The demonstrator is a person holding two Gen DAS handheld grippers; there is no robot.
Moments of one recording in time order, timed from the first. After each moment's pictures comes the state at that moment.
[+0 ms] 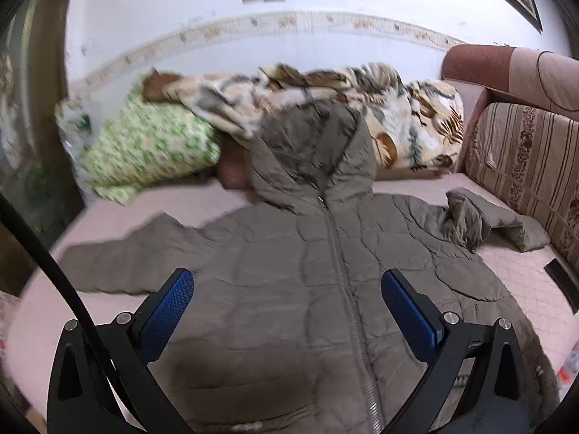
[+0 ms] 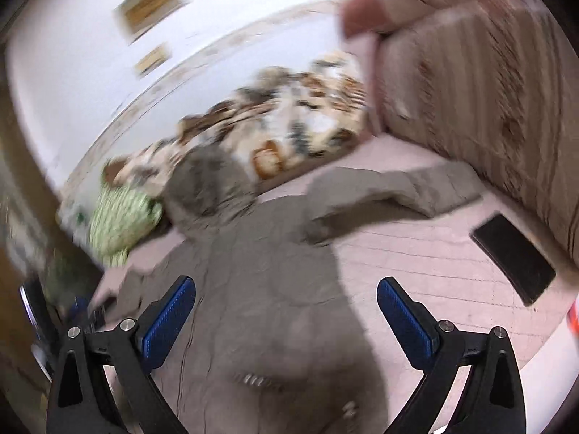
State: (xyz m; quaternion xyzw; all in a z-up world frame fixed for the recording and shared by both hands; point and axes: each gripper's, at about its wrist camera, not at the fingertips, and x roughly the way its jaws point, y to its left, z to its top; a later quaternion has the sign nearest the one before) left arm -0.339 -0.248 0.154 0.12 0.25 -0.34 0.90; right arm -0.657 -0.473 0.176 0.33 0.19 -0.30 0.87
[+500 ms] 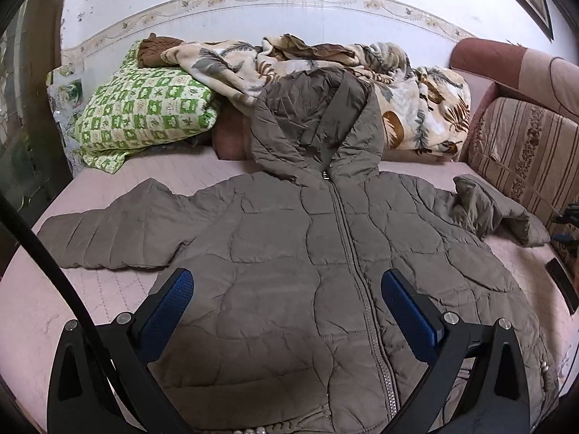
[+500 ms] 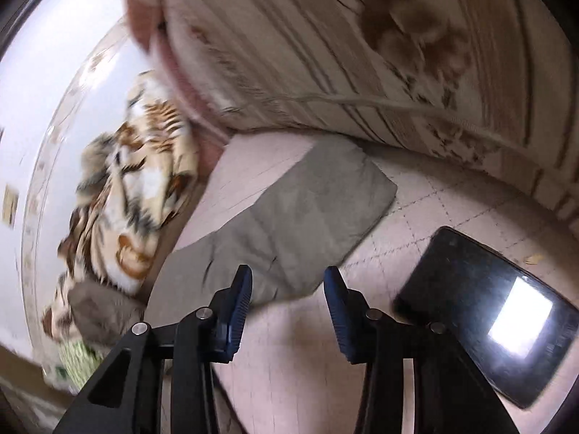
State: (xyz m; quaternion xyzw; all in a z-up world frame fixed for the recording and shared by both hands) left arm -0.314 -0.240 0.128 0.12 0.29 -0.34 0.89; right arm -0.683 -0.729 0.074 0.54 0.15 -0.43 0.71
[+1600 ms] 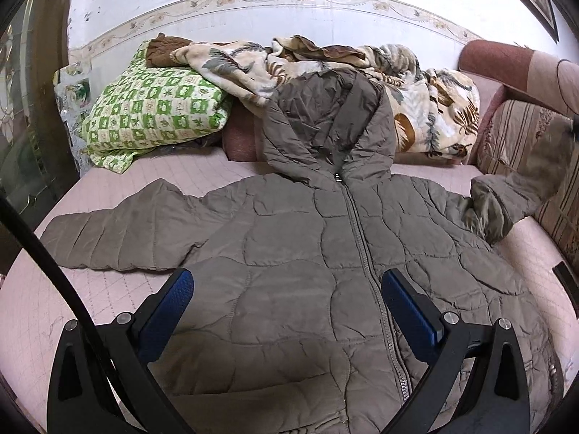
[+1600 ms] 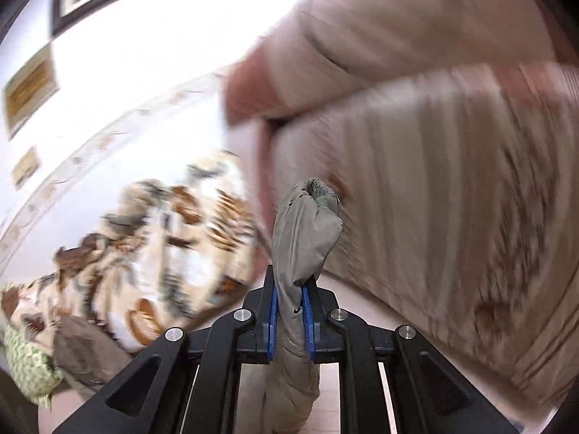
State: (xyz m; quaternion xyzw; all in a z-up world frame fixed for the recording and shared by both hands) left arm -0.299 -0.225 0.129 0.11 0.29 -0.33 0.89; right arm -0.597 -0.723 0.274 0.27 0.09 -0.50 0.81
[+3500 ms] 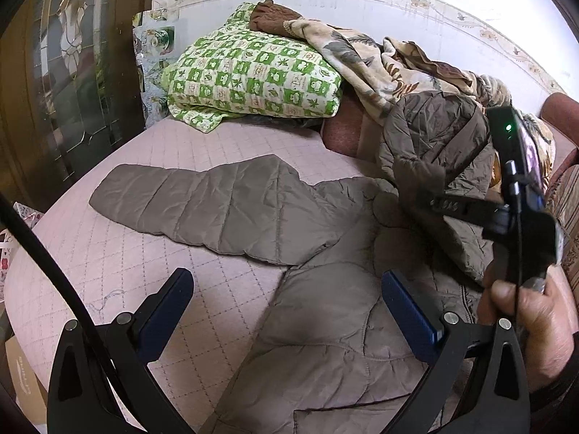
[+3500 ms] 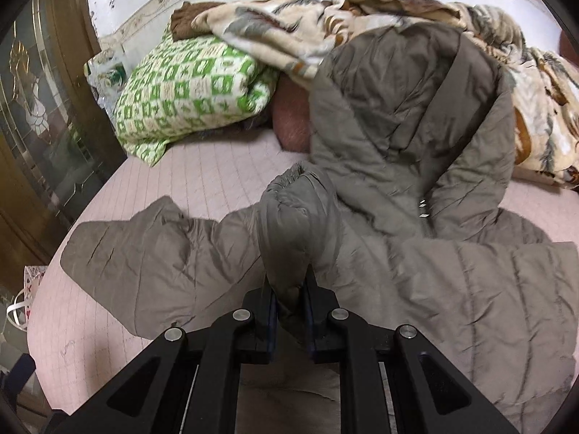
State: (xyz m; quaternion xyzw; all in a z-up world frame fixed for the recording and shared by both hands) left arm -0.214 -0.132 0.131 0.03 0.34 -0.20 0.92; right arm -0.191 -0.395 0.109 0.16 0.37 -0.12 0.91
